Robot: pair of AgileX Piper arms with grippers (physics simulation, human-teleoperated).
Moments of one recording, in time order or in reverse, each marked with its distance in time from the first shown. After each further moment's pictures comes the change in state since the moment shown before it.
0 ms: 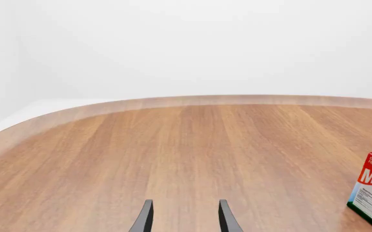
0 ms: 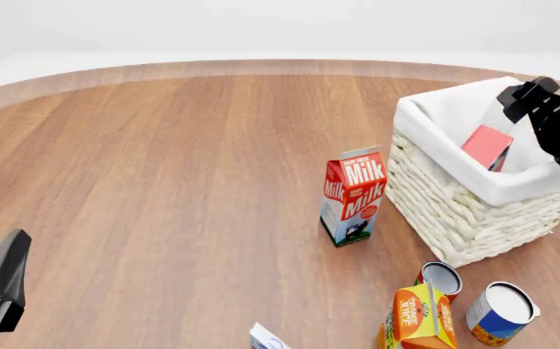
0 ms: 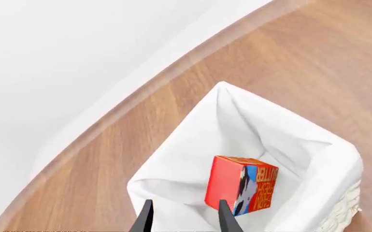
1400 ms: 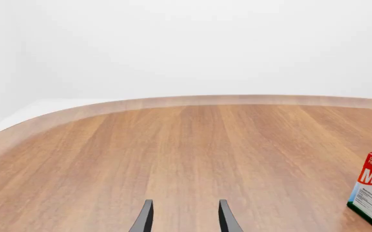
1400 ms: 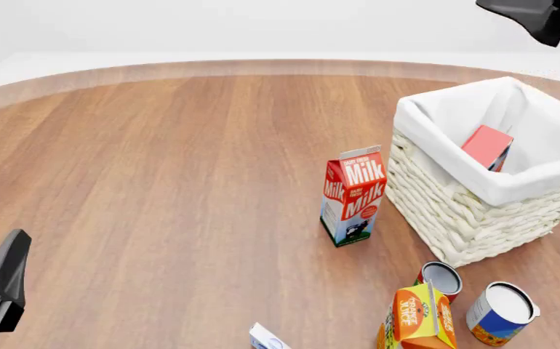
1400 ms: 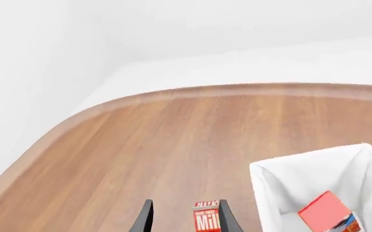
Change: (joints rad) left arm 0.000 0.000 0.000 0.000 0.000; right arm 0.475 -0.297 -0.391 0.549 -0.332
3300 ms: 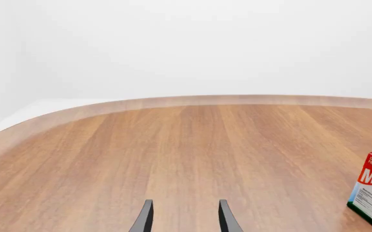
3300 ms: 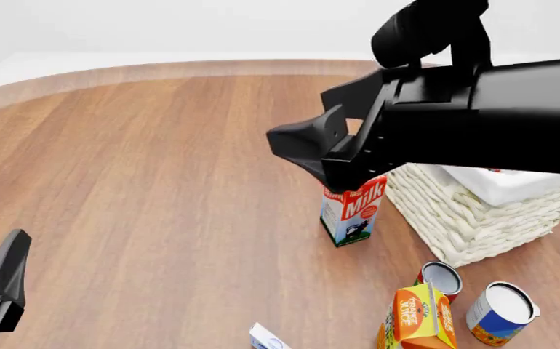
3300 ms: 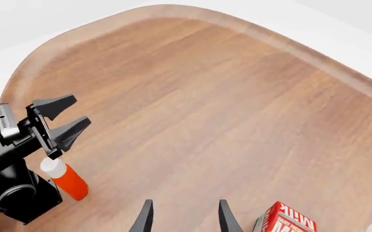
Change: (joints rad) left arm 0.000 0.000 0.000 0.000 0.000; right arm 0.503 0.253 0.009 -0.022 -0.289
